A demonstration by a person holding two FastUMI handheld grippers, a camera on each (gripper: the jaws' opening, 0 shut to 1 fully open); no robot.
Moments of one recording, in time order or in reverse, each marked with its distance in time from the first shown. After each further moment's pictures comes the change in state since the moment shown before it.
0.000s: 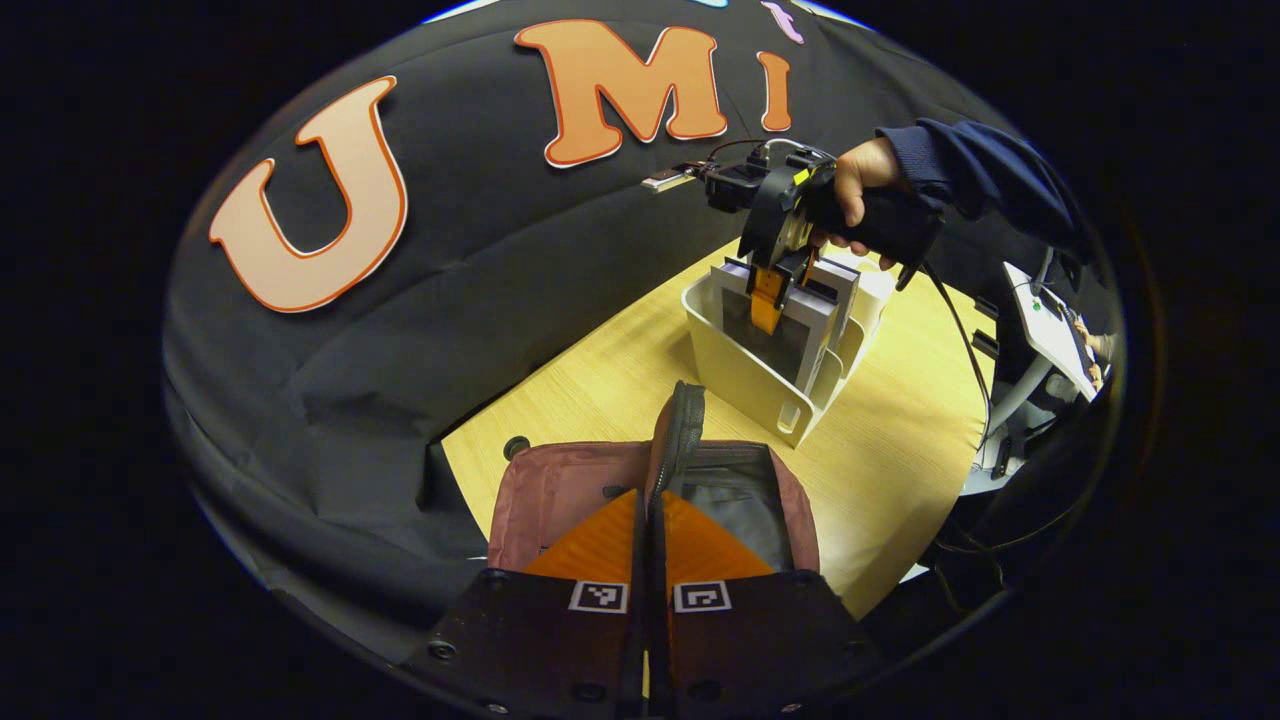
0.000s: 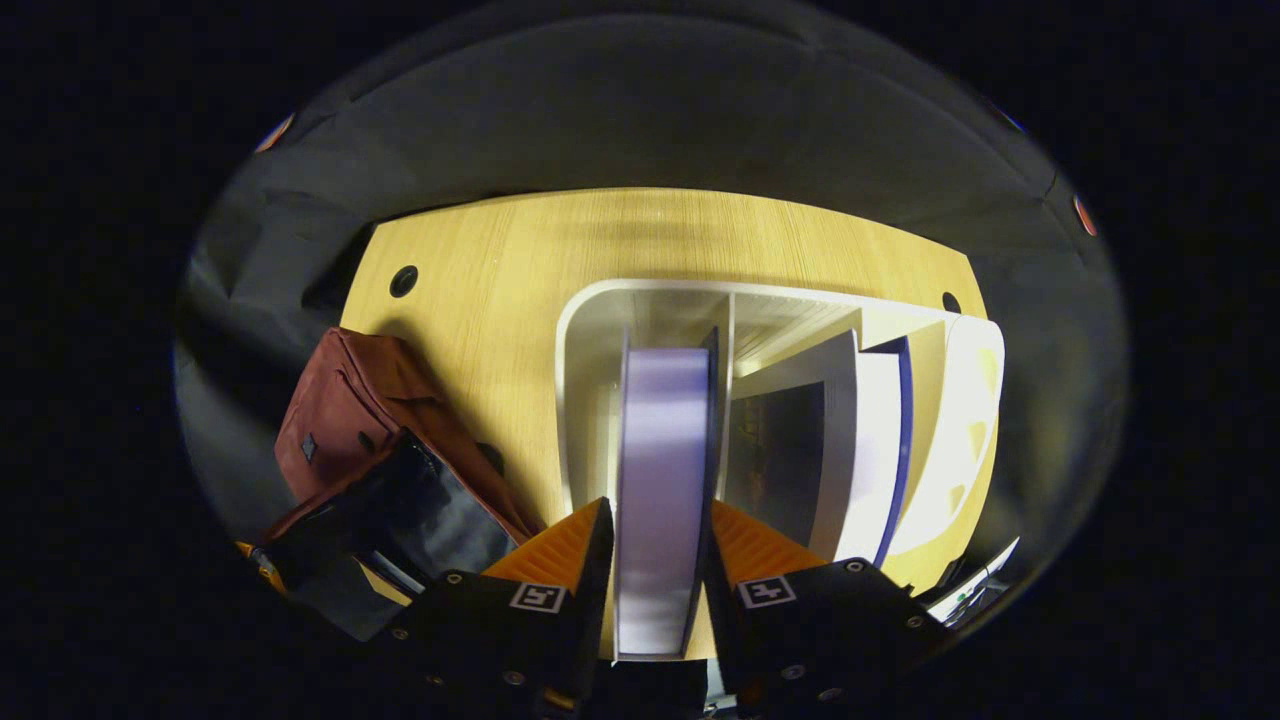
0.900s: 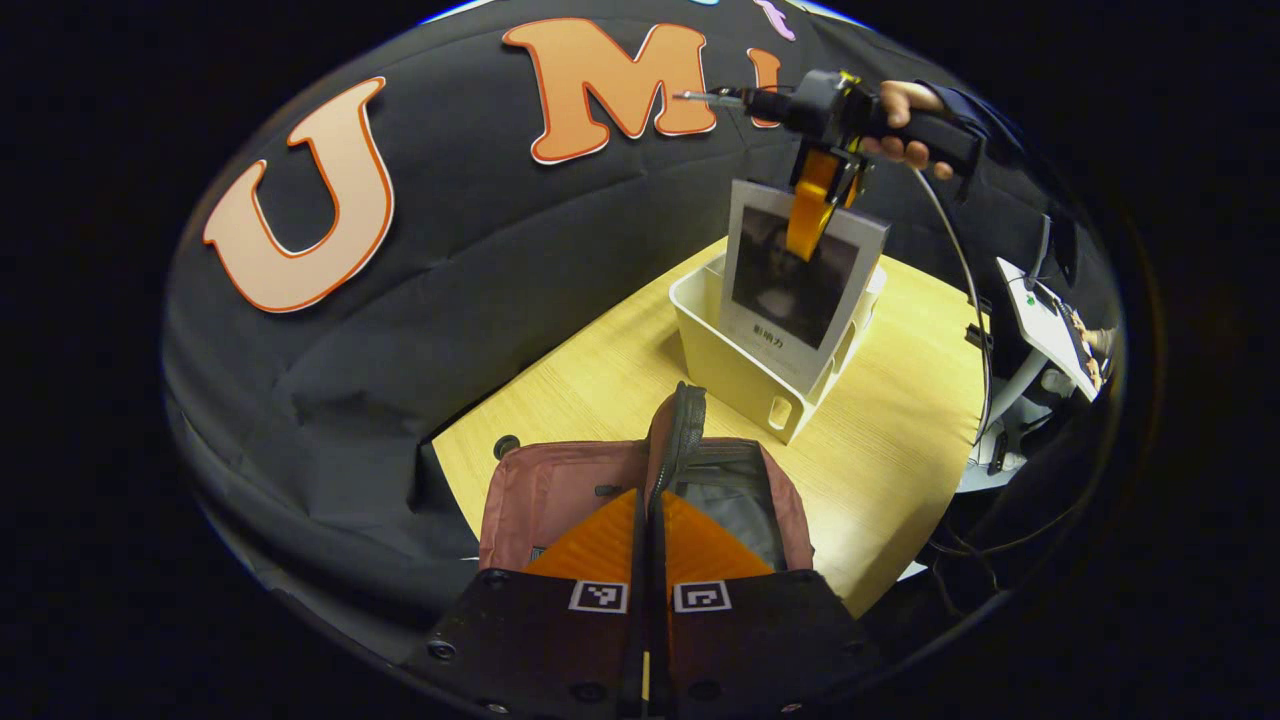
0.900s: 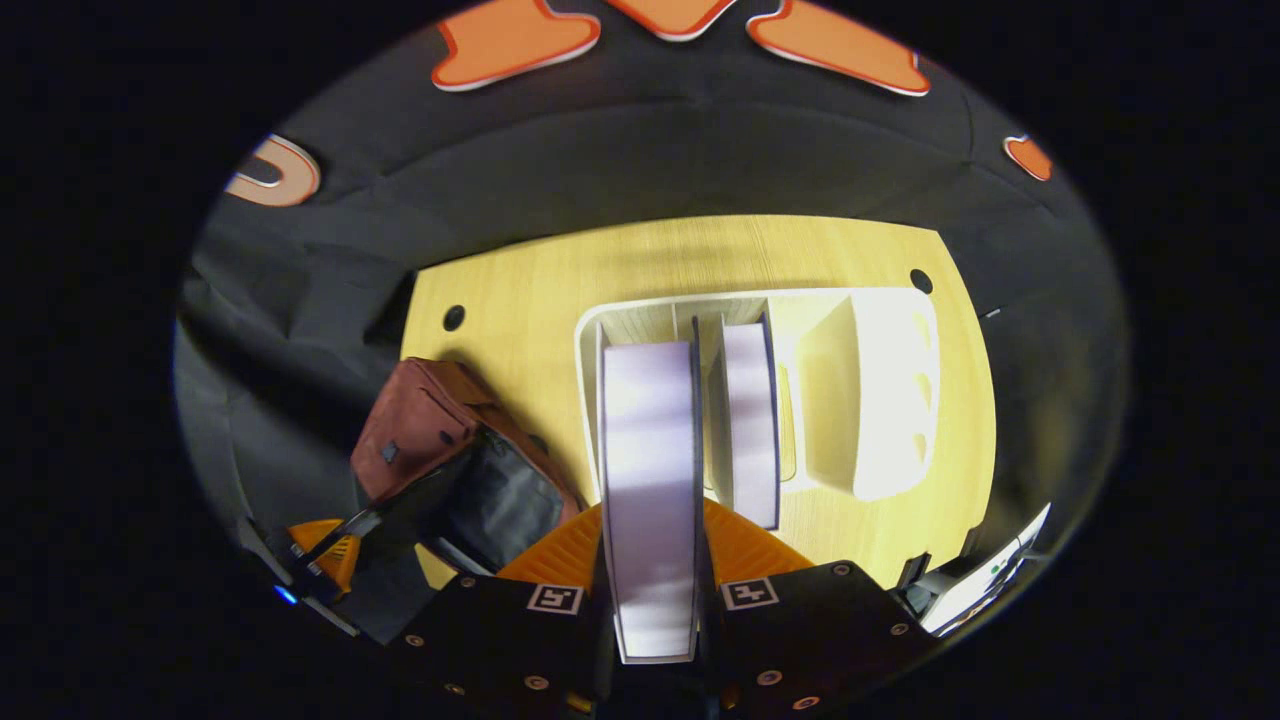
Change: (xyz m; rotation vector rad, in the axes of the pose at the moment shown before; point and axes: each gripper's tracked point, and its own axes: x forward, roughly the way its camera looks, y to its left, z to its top) left arm 0.006 -0.009 -0.007 0.009 0.006 -0.020; right arm -0.134 -0.029 -0.025 0.125 -0.109 0.168
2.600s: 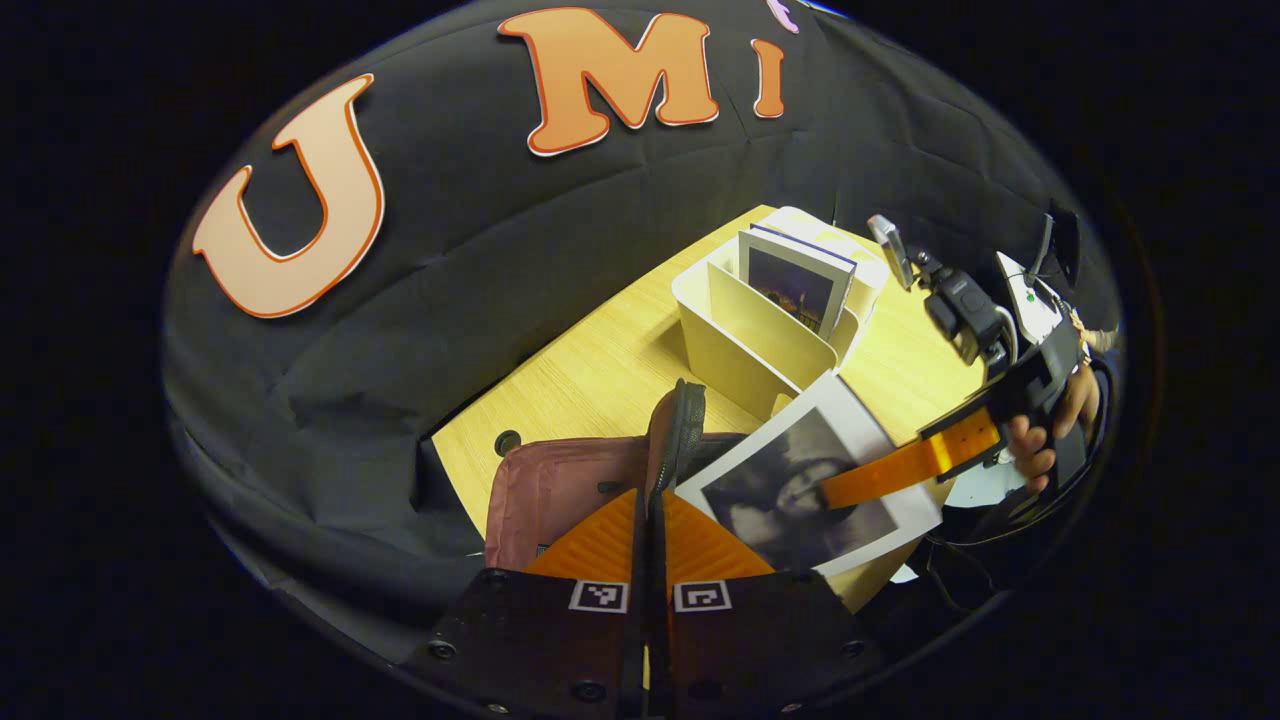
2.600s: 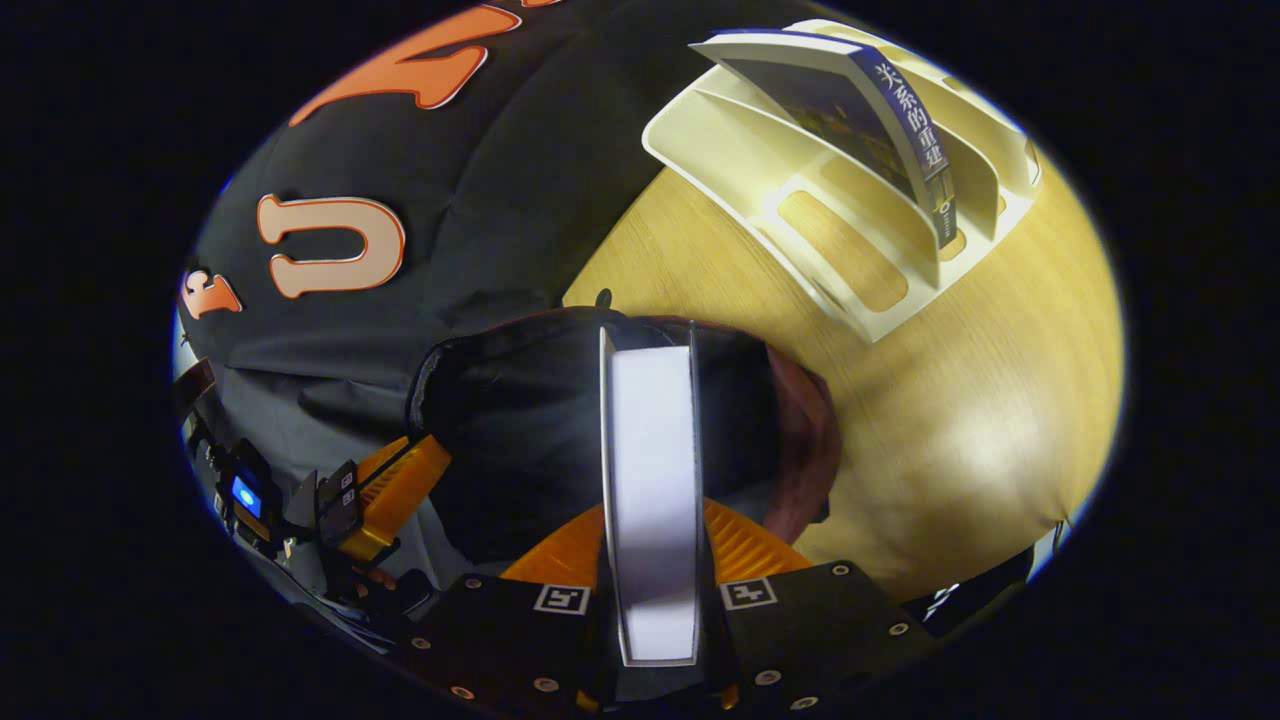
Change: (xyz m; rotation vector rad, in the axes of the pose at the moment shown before) left arm 0.001 0.005 0.012 0.010 0.055 -0.012; right arm 0.105 0.168 -0.170 0.518 -0.109 0.650
